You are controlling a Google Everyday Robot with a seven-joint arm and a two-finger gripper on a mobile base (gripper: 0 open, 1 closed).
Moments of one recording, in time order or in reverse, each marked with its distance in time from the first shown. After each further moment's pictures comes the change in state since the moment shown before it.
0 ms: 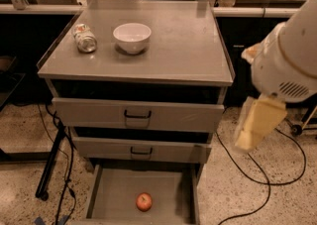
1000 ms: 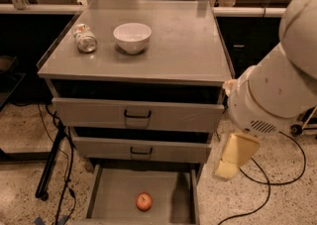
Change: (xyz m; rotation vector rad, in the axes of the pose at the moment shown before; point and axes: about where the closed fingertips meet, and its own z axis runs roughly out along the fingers) arm -0.010 0.046 0.054 -0.079 -0.014 0.002
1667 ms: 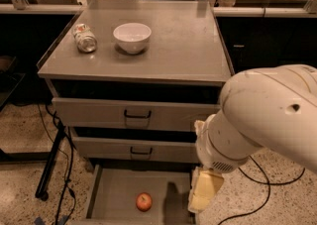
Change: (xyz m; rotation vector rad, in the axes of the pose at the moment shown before) arm -0.010 0.053 0.099 -0.111 -0.013 -0.058
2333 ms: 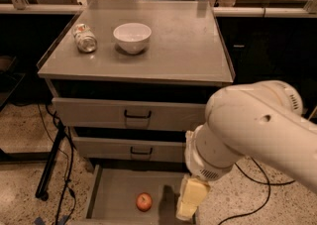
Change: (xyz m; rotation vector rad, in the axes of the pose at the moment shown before) arm -0.007 0.012 0.032 -0.048 -0.018 0.027
